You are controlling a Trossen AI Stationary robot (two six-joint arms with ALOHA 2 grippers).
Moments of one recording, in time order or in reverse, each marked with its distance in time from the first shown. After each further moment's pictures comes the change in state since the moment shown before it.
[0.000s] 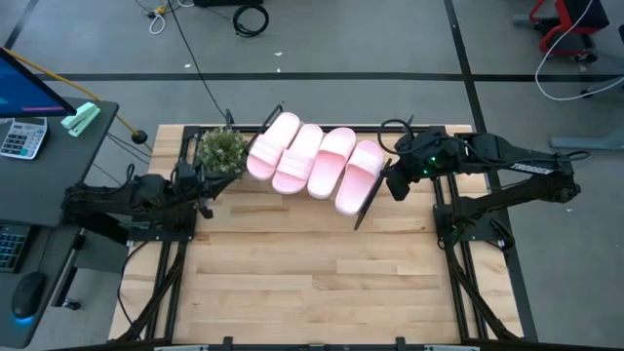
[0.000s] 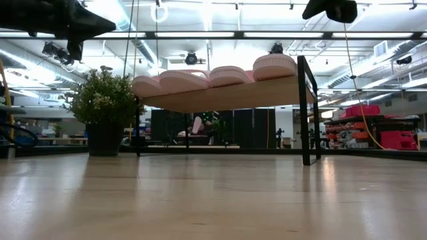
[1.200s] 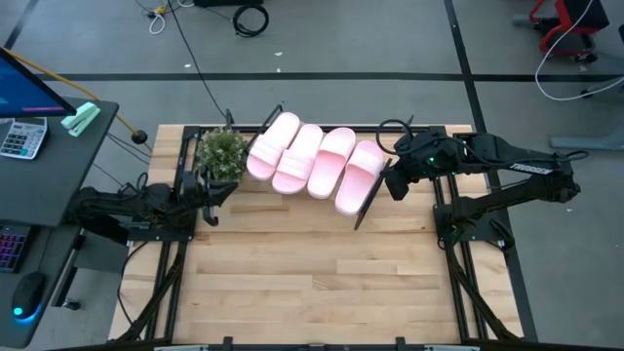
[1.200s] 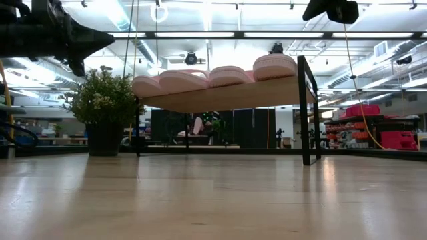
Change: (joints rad) left arm -0.009 -0.125 -0.259 0.279 0.035 0.102; right arm 0.000 0.007 0.000 -0.008 0.000 0.037
